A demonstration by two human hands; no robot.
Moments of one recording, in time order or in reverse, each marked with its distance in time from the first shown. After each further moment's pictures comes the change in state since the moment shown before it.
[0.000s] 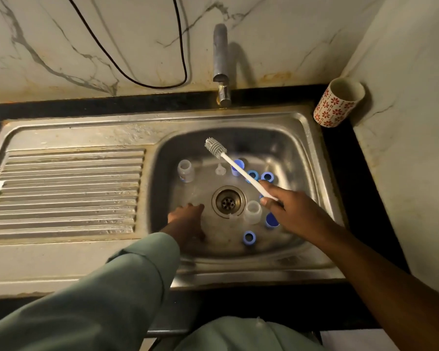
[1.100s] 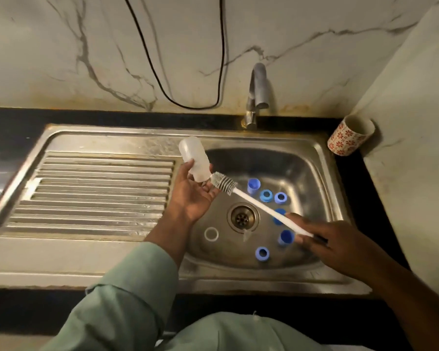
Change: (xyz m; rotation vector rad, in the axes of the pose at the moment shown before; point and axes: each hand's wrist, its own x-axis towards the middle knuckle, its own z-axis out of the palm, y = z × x) left_hand -0.063 -0.036 -0.069 -2.548 0.020 0.385; right_hand -0.063 -0.045 -0.045 -0.128 -0.104 -0.164
